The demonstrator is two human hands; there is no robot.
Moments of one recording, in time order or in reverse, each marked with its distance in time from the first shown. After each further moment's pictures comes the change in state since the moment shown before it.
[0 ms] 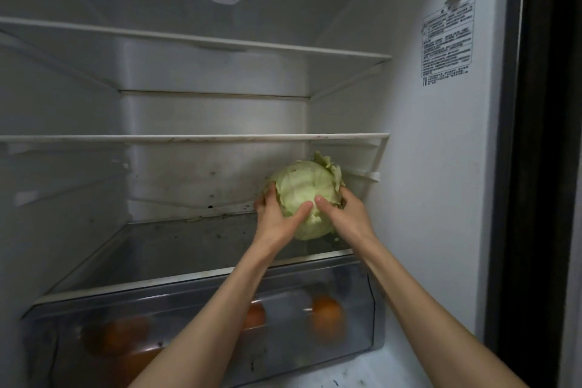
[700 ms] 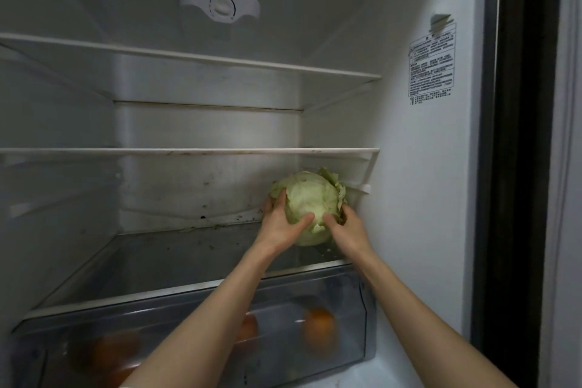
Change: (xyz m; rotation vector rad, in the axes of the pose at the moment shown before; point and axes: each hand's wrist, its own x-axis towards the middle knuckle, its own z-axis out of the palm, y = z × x) left_hand 0.012 0.013 0.003 0.162 -0.137 0.091; right_hand 0.003 0.010 -0.008 -0.032 0.043 0.031
